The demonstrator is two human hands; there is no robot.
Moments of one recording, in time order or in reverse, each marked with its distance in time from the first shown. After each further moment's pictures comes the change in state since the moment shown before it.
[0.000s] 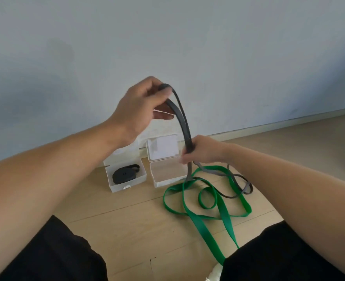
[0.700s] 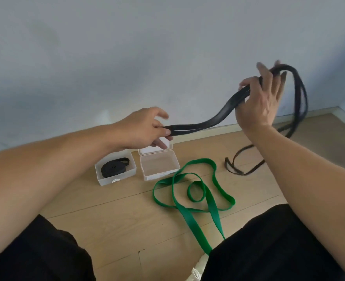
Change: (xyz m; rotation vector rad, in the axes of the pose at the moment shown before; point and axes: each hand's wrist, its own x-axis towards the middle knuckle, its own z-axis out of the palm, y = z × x) left_hand -0.009 -0.030 0.012 0.488 -0.337 -0.320; right_hand -0.022 0.076 -0.088 -0.514 1.306 -0.048
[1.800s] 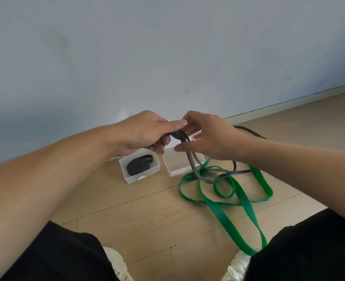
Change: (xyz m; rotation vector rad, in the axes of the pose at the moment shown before) left_hand -0.007 -0.015 -0.011 -0.095 -0.015 -0.198; right_hand -0.060 -0.133 -0.035 0.783 -1.000 -0.015
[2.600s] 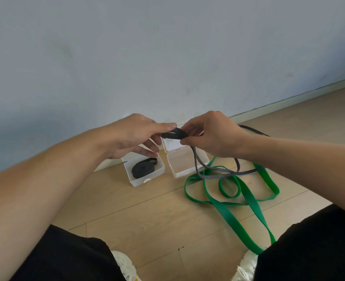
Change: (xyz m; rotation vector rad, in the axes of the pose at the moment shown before) left_hand -0.006 -0.006 -0.020 -0.066 0.077 -0.131; right_hand 0.005 -0.001 0.001 -0.010 0.069 -0.002
